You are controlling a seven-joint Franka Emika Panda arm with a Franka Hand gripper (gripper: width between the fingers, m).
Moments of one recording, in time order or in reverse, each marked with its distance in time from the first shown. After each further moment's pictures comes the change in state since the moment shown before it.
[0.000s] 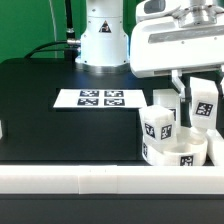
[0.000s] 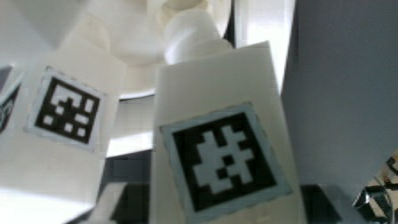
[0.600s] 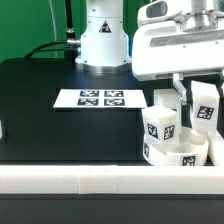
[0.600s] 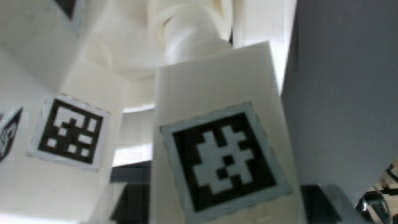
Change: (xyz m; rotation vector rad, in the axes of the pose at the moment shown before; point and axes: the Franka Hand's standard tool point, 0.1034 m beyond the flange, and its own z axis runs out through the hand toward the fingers) arm -0.003 -0.002 0.002 0.000 -0.003 -0.012
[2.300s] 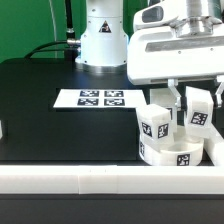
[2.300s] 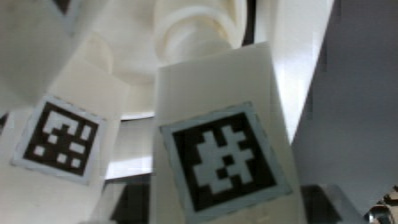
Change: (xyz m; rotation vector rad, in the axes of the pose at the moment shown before) arm -0.003 0.009 0.007 -0.012 -0.015 -0.024
